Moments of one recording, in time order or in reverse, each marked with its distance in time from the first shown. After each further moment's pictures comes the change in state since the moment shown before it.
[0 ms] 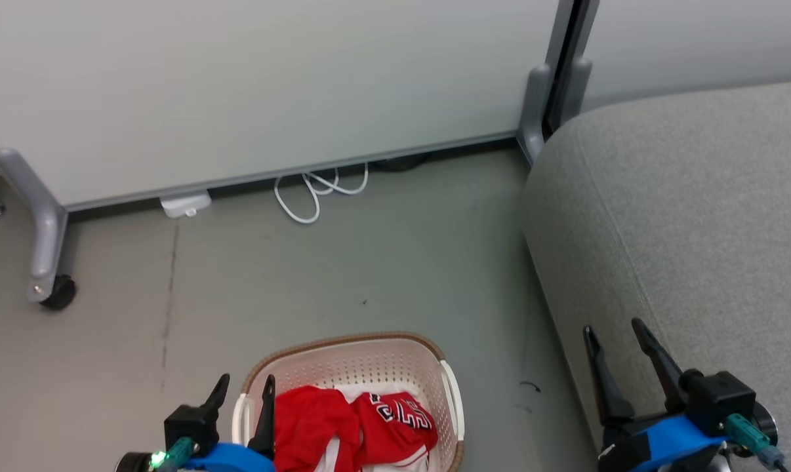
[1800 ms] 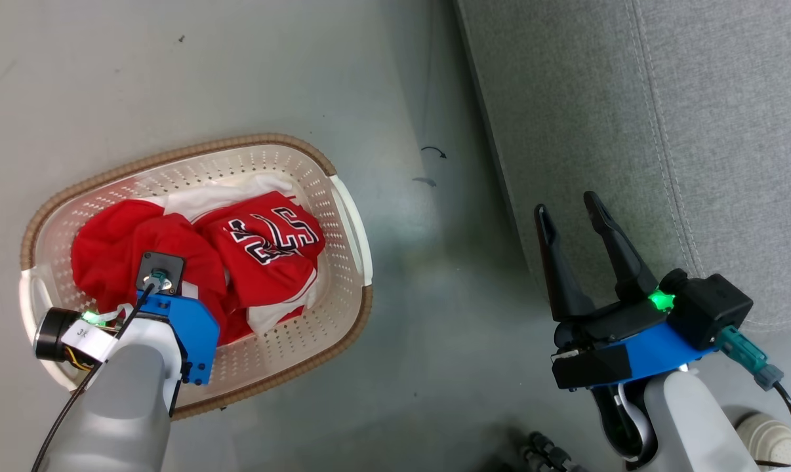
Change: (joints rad) left arm -0.641 0.113 -0.175 0.638 0.121 0.095 0.193; right arm -0.282 -0.001 0.161 -0.052 0.167 0.000 -0.075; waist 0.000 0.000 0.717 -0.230
